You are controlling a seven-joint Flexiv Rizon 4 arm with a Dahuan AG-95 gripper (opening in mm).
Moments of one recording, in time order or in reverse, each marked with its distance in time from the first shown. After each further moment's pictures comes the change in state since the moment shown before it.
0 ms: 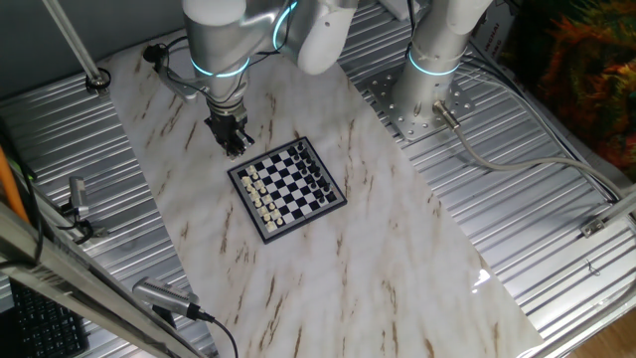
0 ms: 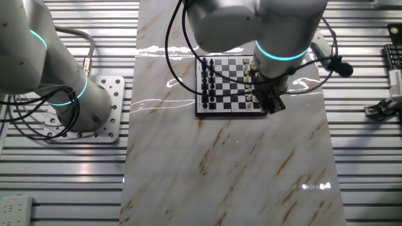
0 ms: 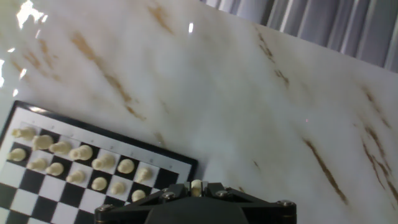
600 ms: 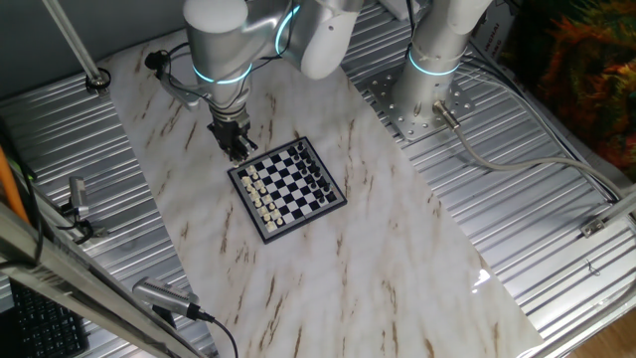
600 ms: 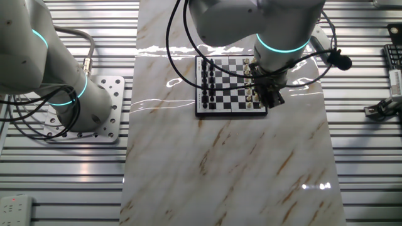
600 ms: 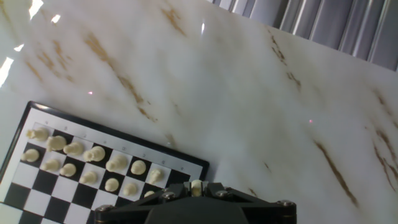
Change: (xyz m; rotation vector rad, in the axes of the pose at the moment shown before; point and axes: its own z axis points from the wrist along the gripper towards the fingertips) arm -0.004 0.013 0.005 -0.006 0.001 0.003
